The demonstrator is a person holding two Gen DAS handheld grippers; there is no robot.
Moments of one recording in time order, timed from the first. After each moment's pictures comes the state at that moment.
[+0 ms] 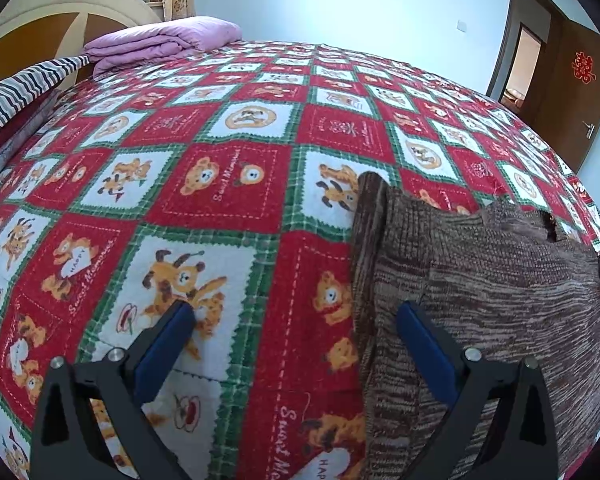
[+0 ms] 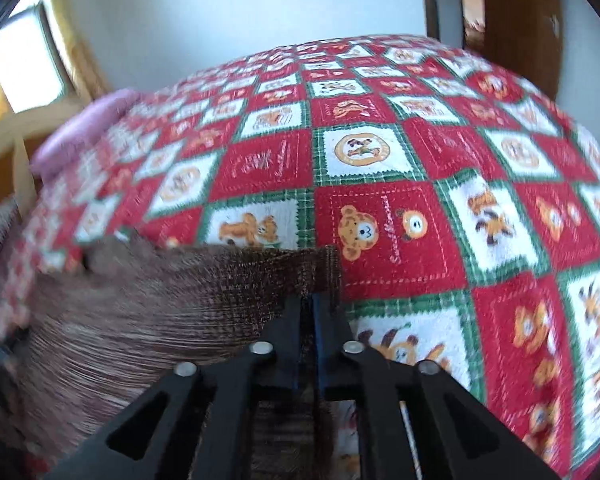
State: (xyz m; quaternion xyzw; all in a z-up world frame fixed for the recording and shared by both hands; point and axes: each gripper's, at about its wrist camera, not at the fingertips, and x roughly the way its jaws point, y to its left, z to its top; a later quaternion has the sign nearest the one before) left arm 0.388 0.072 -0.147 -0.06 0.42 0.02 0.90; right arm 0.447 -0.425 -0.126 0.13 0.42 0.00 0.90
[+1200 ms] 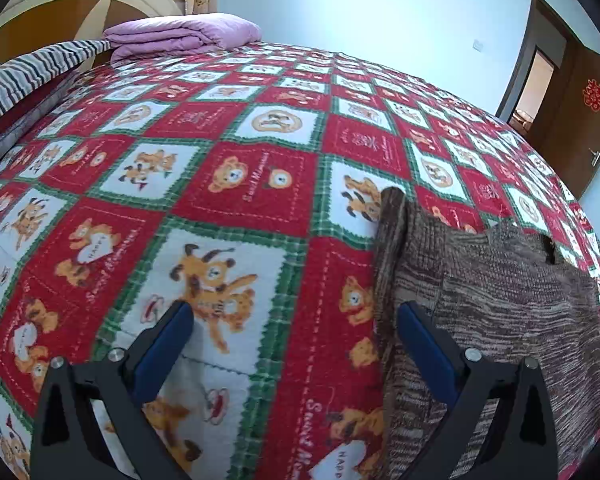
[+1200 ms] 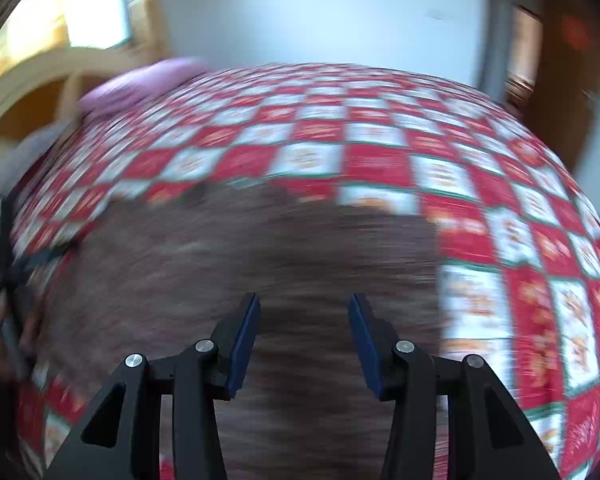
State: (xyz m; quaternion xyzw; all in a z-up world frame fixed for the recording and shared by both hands) left arm 0.383 0.092 -0.143 -0.10 0.42 0.03 0.90; right arm 0.361 -0.255 -0.091 -0.05 0.41 0.10 0.91
